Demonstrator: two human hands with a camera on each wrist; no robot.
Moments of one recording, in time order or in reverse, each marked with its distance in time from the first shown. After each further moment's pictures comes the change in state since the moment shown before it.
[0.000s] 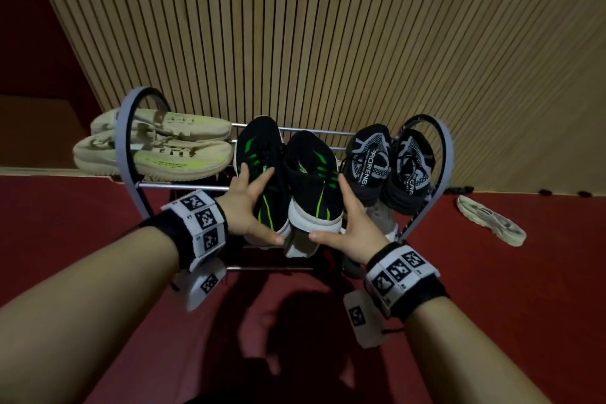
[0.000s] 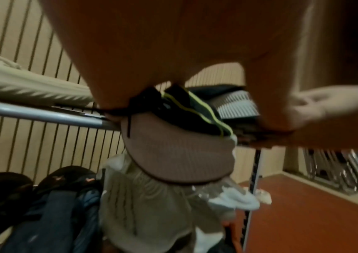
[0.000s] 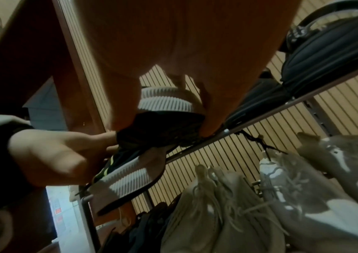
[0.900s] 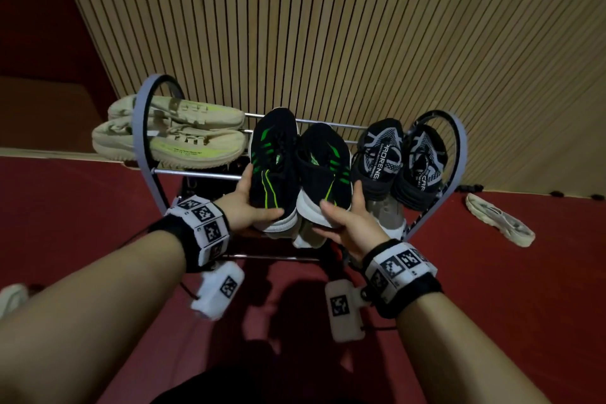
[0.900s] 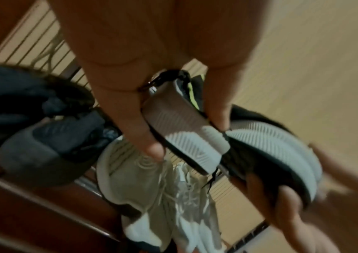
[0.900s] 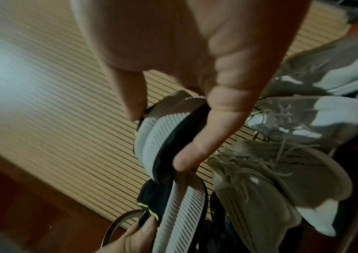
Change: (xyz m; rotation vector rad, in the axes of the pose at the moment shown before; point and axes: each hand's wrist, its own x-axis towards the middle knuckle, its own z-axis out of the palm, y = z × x) left_hand -0.009 -0.022 0.017 -0.508 0.151 -0.162; right_hand 0.006 -0.005 0.022 0.741 0.020 0.303
